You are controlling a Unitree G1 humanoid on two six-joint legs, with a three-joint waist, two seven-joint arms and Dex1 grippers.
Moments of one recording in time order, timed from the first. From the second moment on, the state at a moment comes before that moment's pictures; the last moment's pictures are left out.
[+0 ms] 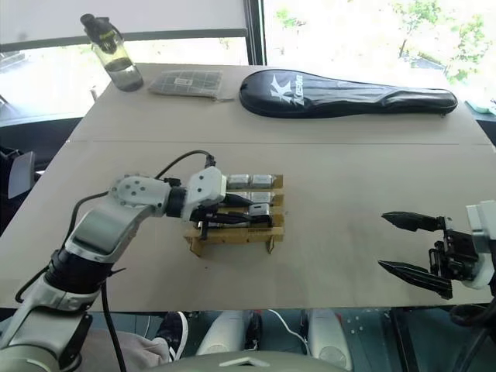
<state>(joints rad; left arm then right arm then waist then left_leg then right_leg) -0.48 0.74 -0.26 -0.22 -0.26 0.39 -1.20 0.23 -0.78 -0.53 -0.31 0.82 0.38 1.44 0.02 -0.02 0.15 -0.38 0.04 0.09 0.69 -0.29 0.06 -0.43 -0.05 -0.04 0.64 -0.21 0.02</state>
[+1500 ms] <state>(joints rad) 0.09 0.74 0.33 -0.24 -0.48 0.35 -1.10 0.13 -0.73 -0.42 0.04 0.61 0.11 1.41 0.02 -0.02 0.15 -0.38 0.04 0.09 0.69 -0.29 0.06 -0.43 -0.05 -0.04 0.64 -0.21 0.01</state>
